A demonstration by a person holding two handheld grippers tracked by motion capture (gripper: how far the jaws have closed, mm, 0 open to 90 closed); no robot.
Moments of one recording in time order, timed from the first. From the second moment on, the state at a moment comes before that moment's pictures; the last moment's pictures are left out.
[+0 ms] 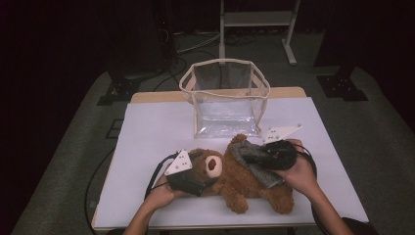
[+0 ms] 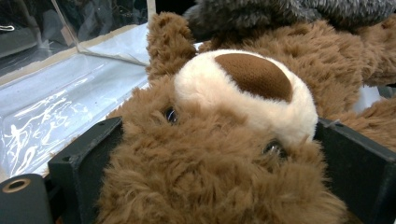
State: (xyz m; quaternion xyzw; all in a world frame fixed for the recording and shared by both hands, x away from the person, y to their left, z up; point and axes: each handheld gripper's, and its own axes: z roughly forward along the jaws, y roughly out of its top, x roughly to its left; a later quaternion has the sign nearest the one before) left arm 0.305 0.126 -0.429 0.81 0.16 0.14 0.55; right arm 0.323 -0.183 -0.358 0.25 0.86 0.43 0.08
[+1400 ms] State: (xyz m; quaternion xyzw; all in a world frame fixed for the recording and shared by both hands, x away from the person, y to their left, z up) left arm 0.303 0.125 -0.423 0.82 0.14 0.15 0.53; right arm 0.332 -0.205 -0.364 0.28 0.85 0.43 0.09
